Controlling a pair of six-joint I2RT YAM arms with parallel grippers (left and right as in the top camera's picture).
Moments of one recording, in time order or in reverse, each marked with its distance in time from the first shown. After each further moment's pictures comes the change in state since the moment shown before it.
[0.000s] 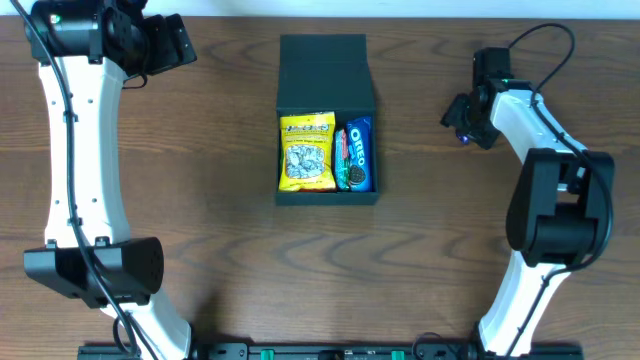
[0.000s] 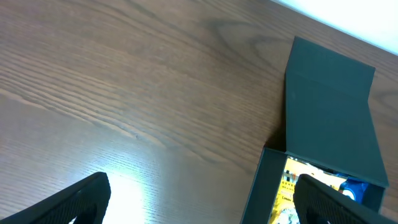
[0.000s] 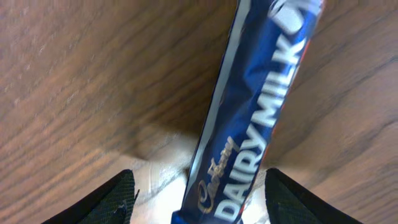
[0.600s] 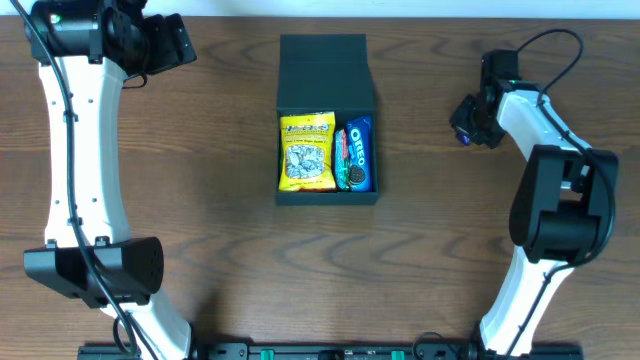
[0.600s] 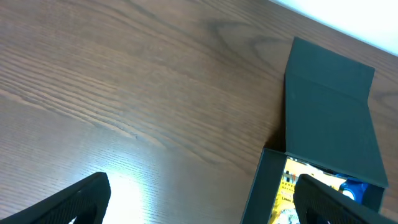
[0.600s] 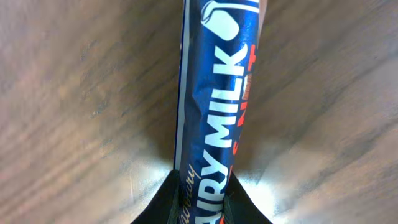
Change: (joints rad) left arm 0.000 0.000 0.000 0.002 0.000 0.000; right arm -0.032 0.024 0.022 -0.048 -0.062 -0.006
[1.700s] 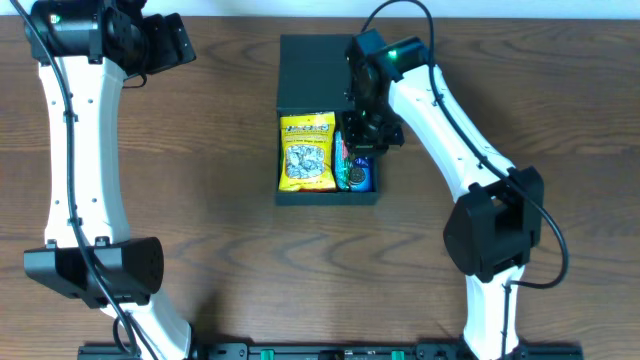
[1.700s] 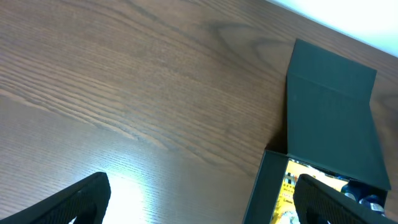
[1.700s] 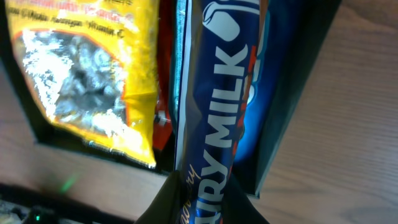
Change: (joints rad) left arm 0.000 0.000 0.000 0.004 -0.008 0.000; right arm 0.509 -0.017 0.424 -0.708 -0.239 -0.206
